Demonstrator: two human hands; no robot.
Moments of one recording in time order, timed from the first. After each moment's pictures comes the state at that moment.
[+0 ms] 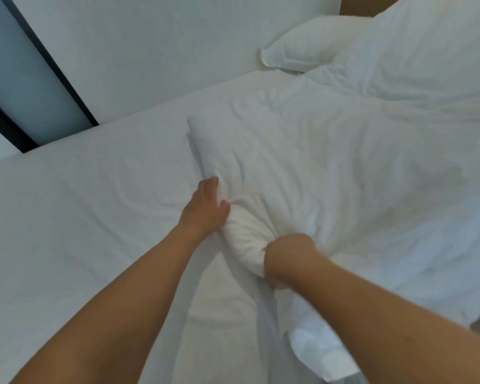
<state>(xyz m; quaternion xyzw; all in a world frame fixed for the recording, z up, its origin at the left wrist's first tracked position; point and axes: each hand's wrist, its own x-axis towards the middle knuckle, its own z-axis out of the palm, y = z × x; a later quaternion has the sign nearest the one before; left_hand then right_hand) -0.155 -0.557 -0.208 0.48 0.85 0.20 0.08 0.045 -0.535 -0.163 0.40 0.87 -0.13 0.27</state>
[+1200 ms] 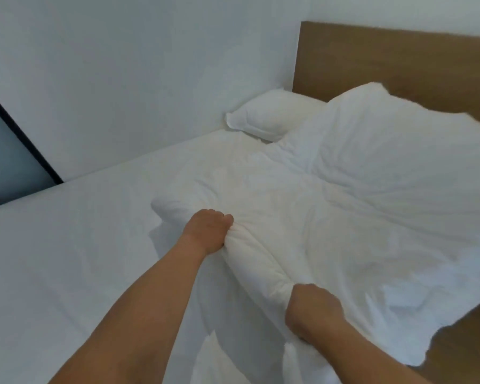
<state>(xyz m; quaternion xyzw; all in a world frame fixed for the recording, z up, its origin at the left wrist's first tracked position) -0.120 -0.429 -0.026 0.67 0.73 -0.12 -0.06 0.129 -0.454 -0.017 0.54 0.78 -0.21 0.21</state>
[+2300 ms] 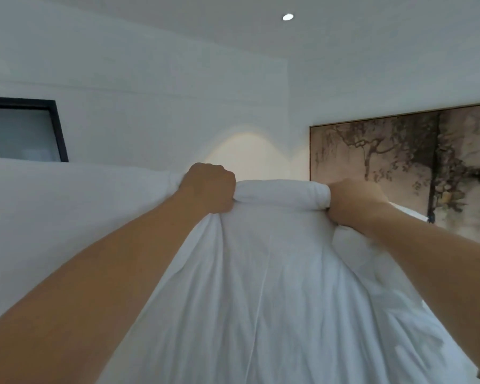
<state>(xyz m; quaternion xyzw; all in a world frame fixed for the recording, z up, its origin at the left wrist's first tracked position) -0.091 -0.580 0.883 0.59 0.71 -0.05 -0.38 0.151 -0.476 0.848 0.53 0.80 0.21 -0.16</state>
